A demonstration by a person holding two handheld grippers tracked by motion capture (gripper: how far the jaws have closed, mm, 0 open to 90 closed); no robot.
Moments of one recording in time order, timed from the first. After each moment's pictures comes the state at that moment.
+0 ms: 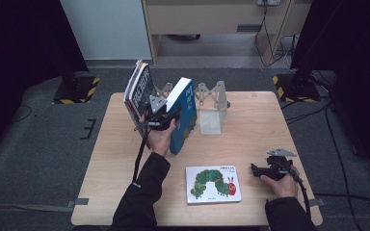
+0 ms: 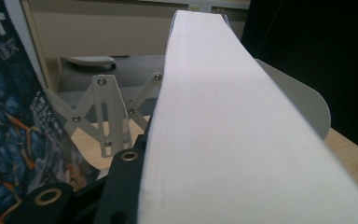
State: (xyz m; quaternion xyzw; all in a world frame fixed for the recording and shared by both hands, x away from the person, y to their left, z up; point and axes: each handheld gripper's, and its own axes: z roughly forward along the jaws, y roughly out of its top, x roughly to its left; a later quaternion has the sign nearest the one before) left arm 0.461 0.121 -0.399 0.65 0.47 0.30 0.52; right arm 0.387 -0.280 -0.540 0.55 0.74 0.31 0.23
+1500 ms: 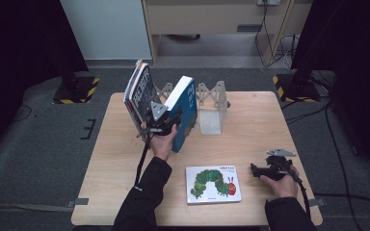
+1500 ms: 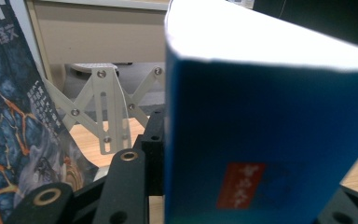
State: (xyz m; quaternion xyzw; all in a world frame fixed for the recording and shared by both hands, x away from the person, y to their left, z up) left arm 0.460 0.119 -0.417 0.64 0.47 0.30 0.53; right arm 0.387 -0.278 -0.540 0.55 0.74 0.31 0.23
